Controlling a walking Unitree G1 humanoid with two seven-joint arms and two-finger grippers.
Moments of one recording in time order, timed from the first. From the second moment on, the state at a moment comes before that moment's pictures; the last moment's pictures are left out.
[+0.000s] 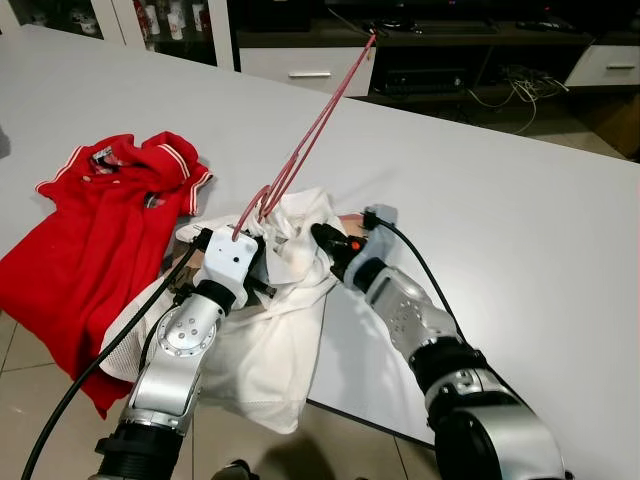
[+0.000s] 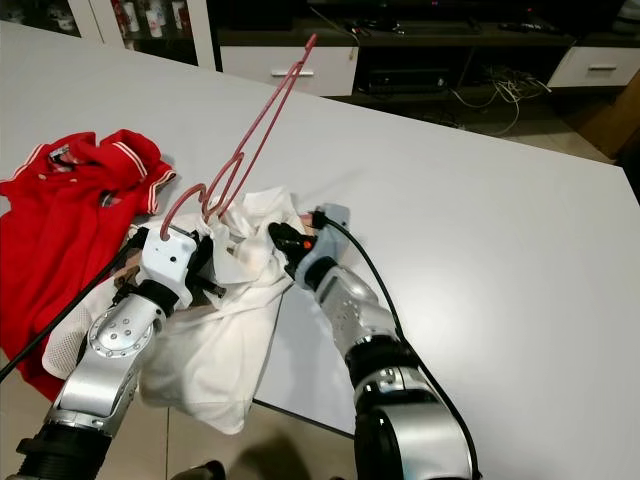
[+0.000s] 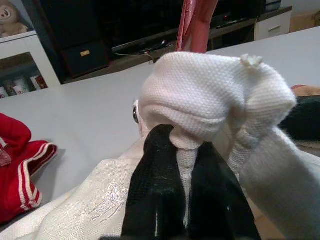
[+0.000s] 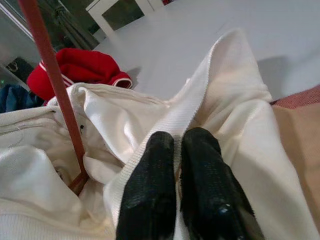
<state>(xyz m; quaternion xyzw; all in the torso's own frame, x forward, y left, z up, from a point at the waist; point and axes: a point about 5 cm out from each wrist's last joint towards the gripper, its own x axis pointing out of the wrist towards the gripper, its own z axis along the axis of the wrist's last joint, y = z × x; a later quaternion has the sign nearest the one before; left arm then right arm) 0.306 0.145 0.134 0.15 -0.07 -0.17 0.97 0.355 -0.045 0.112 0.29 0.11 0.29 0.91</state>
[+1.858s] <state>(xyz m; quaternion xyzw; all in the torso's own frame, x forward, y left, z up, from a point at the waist) 0.279 0.124 0.135 0.08 -0.06 -0.39 0.91 0.349 -0.151 0.187 0.29 -0.10 0.09 0.95</state>
